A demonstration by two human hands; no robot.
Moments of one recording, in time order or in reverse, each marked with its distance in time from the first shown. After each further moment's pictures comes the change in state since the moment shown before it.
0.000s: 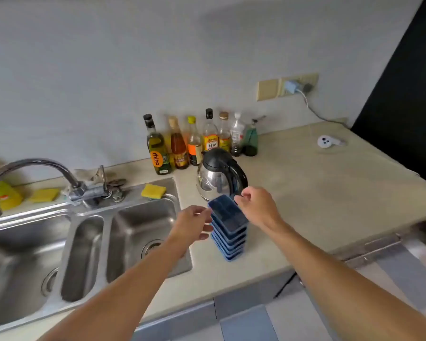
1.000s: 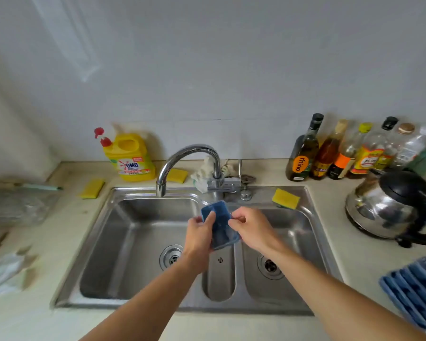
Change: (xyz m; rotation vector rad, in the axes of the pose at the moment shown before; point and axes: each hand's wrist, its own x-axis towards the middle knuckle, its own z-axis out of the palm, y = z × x) left_hand 0.028 -0.126 -0.373 -0.621 0.433 -0.174; right_hand -0.010 -0.314 0.317 0.106 -0.499 -0.094
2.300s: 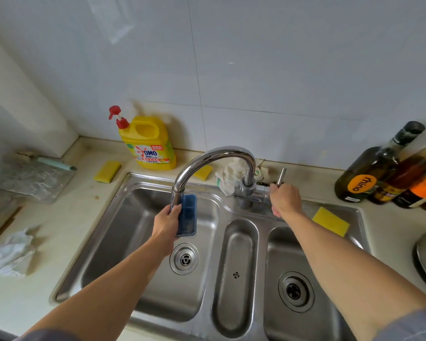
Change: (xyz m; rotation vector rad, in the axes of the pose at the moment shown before) left_hand 0.157 0.023 -0.114 0.050 0.293 -0.041; right_hand 0.257 0.066 0.023 -0.111 0.256 0.264
